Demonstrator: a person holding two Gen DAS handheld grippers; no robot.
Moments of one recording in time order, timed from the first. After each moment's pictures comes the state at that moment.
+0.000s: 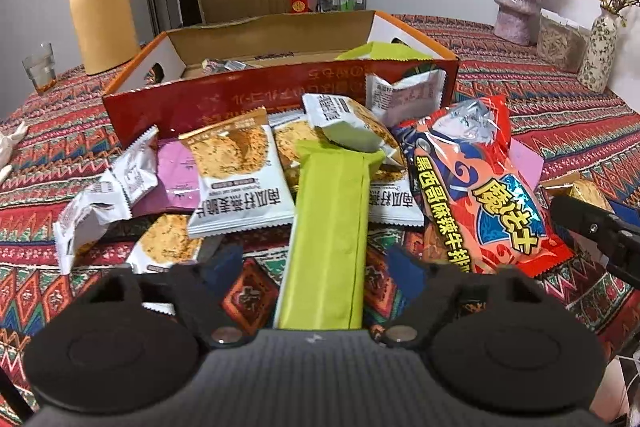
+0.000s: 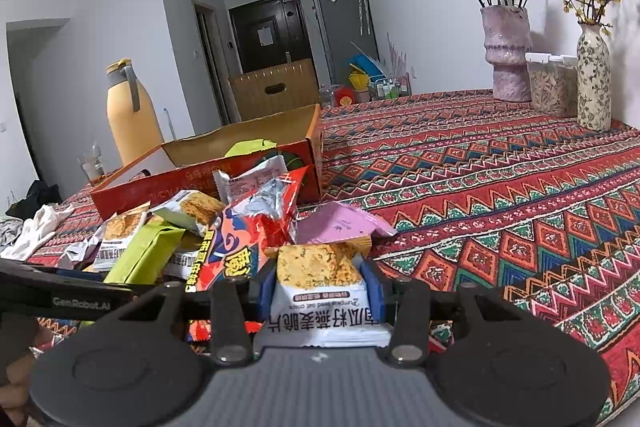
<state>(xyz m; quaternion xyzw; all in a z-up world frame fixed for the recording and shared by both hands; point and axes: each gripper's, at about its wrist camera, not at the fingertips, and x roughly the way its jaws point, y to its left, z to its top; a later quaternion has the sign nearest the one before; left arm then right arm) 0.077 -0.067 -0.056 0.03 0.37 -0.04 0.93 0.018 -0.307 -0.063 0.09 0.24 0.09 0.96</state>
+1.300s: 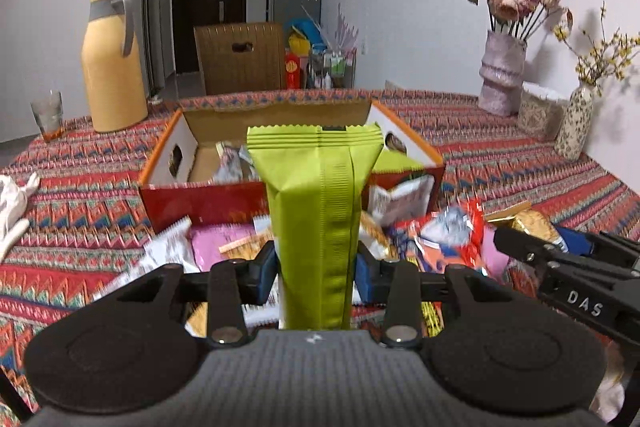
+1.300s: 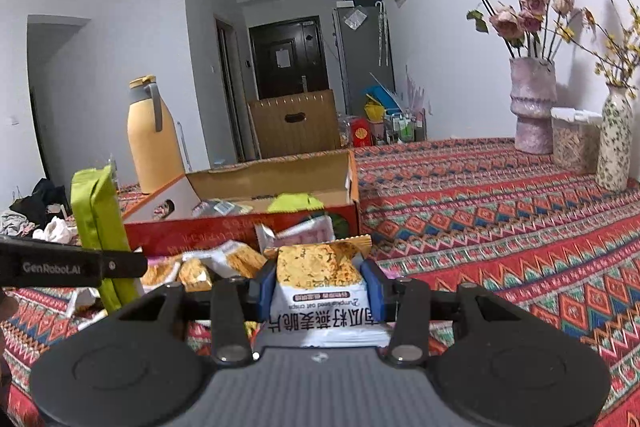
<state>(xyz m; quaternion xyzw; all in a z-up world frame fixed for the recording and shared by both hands) 0.063 -0.040 0.013 0.00 0.28 -0.06 0.96 0.031 -0.267 -0.018 0.06 0.20 0.10 0.97</state>
